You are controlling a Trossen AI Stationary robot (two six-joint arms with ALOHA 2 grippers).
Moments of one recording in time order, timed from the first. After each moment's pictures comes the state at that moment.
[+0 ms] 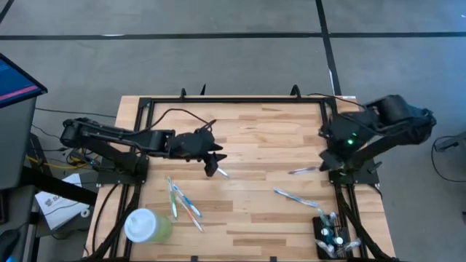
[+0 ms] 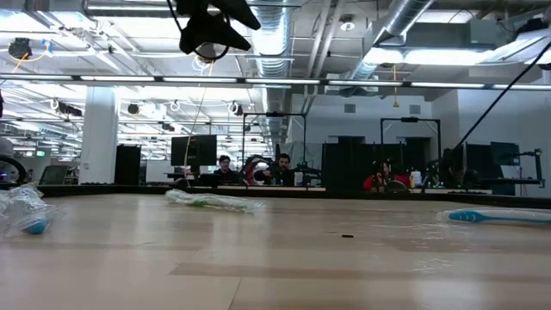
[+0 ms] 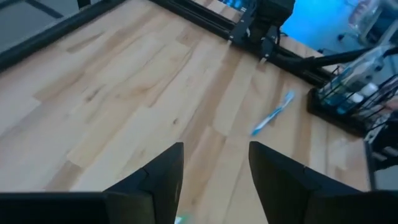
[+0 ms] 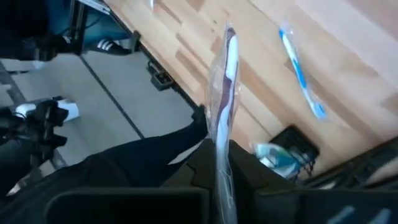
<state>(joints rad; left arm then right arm) -0.12 1.32 1.06 -0.33 -0.31 -0.53 0.27 1.18 1.76 -1.57 -0.24 1.23</state>
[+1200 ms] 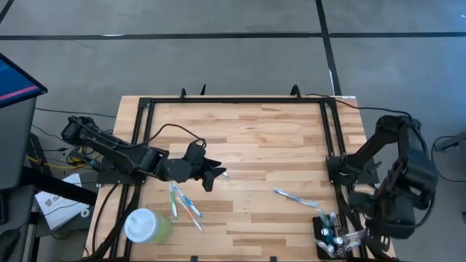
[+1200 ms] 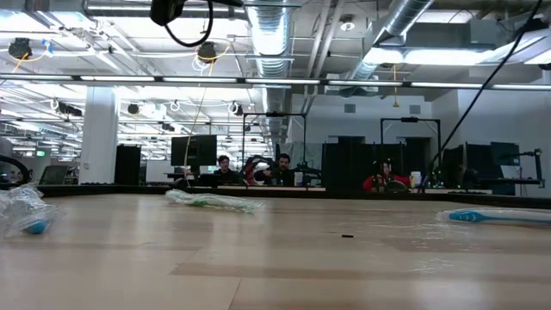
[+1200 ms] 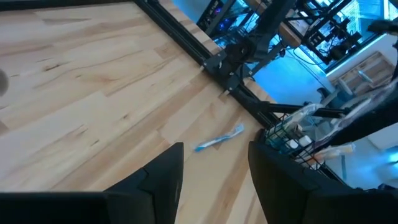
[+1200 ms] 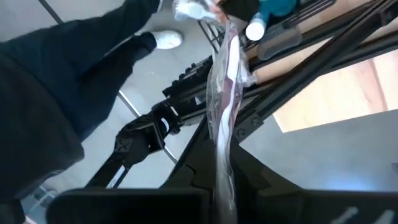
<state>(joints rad) -0.38 1.32 1.06 -0.24 -0.60 -0.93 1.14 1.39 1.77 -1.51 -0.26 1.74</state>
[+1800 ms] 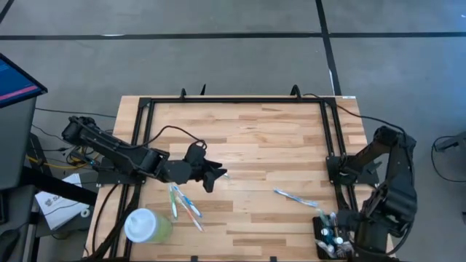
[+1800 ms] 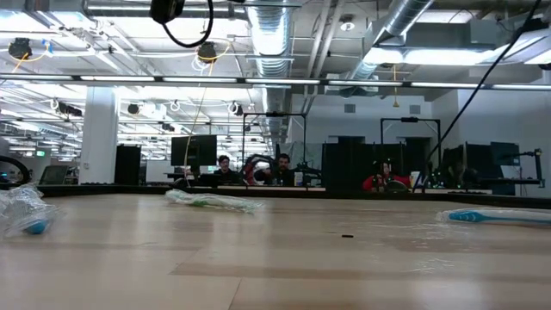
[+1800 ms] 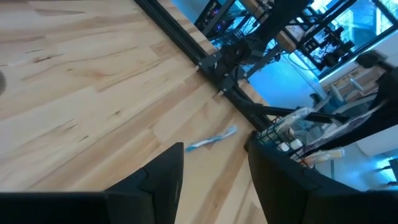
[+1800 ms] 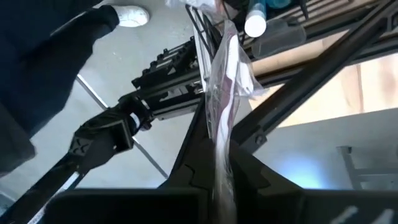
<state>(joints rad) -0.39 1.33 1.06 -0.22 -0.61 -0.98 1.10 1.55 1.76 -1.51 -0.38 1.57</state>
